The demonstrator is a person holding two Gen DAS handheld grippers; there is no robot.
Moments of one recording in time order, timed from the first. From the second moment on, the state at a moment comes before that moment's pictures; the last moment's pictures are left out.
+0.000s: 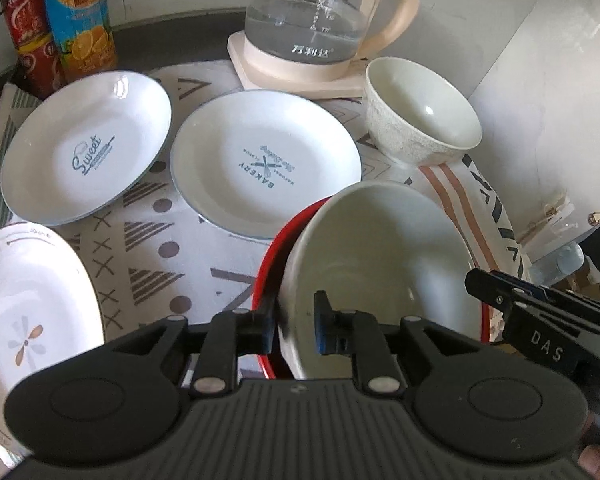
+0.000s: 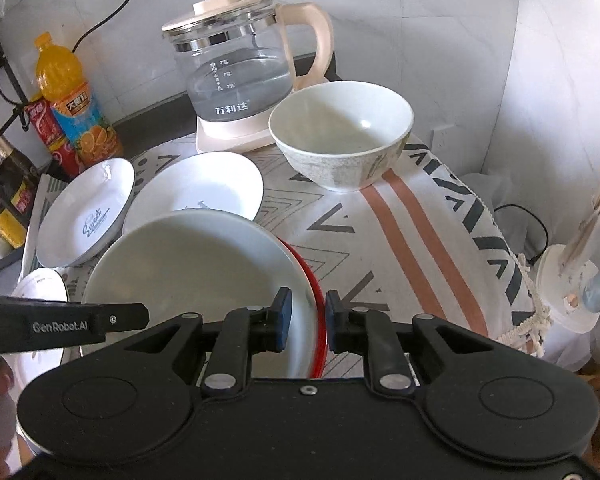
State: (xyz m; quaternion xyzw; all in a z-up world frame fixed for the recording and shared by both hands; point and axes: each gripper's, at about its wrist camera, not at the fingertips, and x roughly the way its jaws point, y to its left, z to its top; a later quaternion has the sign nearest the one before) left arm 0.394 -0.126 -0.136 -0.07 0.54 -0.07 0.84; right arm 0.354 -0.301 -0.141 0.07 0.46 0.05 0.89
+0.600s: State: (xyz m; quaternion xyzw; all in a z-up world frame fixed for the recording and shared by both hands) left arm 0.409 -0.116 -0.096 -0.08 0.50 -0.05 0.86; right arm 0.361 -0.338 -0.114 0.13 0.43 0.05 0.89
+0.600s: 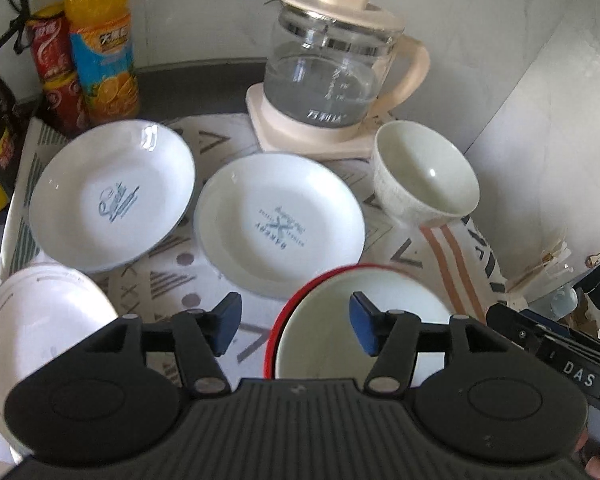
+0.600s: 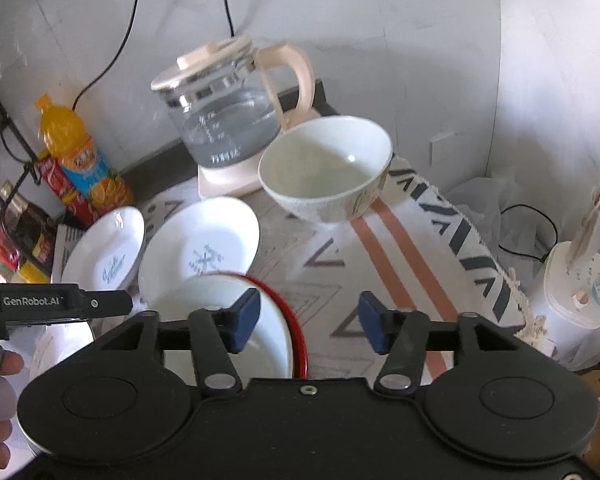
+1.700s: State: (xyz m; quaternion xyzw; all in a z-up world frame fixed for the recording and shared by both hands) left arm 0.555 -0.192 -0.149 -0.09 0.50 -0.12 0.85; right arm 0.496 -0.394 -0.165 0.21 0.44 -0.01 0.87
